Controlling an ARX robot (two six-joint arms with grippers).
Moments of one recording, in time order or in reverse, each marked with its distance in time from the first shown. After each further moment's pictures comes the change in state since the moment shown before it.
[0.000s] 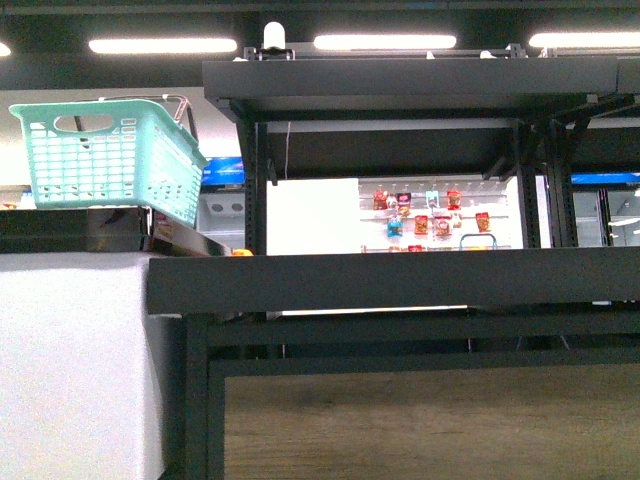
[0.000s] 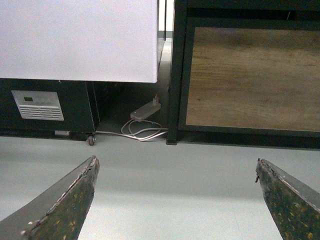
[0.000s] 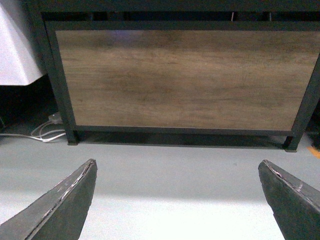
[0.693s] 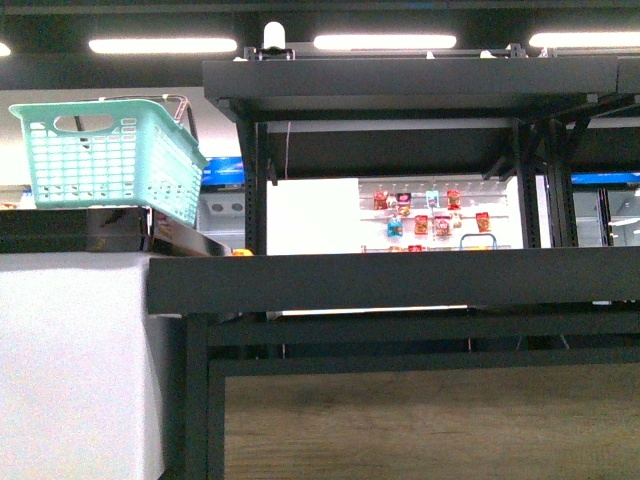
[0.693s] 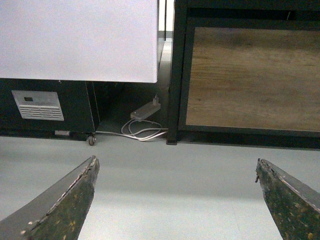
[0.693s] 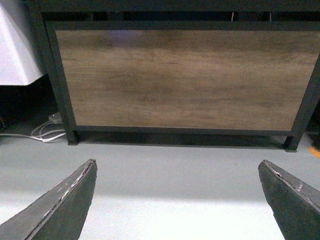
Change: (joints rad) left arm 0.000 0.000 0.000 0.000 0.000 0.000; right arm 0.000 0.000 0.000 0.000 0.000 0.000
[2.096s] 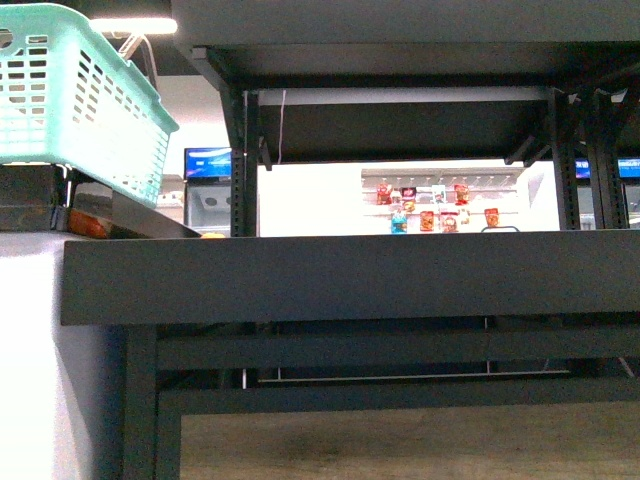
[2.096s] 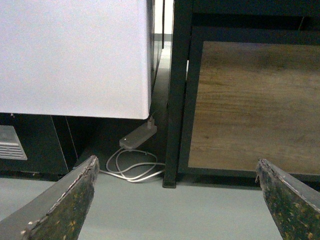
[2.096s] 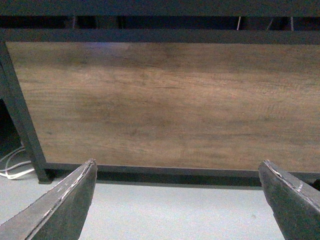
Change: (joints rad) left arm 0.000 -0.002 0.000 0.000 -0.001 0.000; right arm 0.000 0.000 0.000 0.000 0.001 0.000
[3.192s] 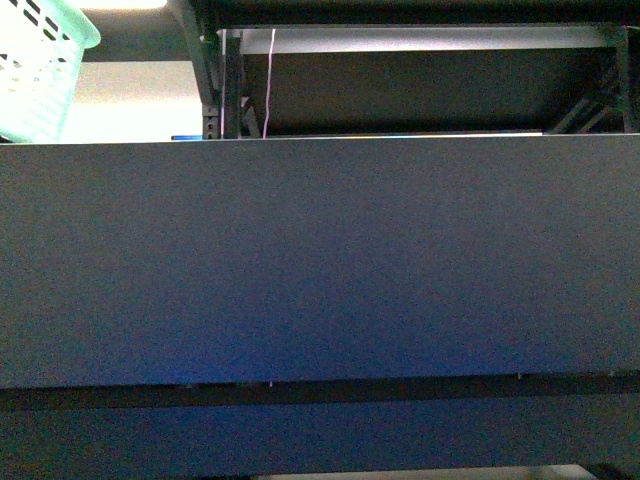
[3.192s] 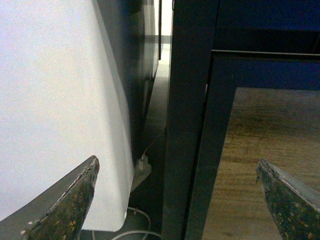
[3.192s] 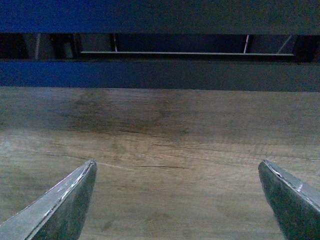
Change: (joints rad) left arm 0.000 0.000 0.000 0.000 0.001 0.000; right arm 0.000 0.000 0.000 0.000 0.000 0.000
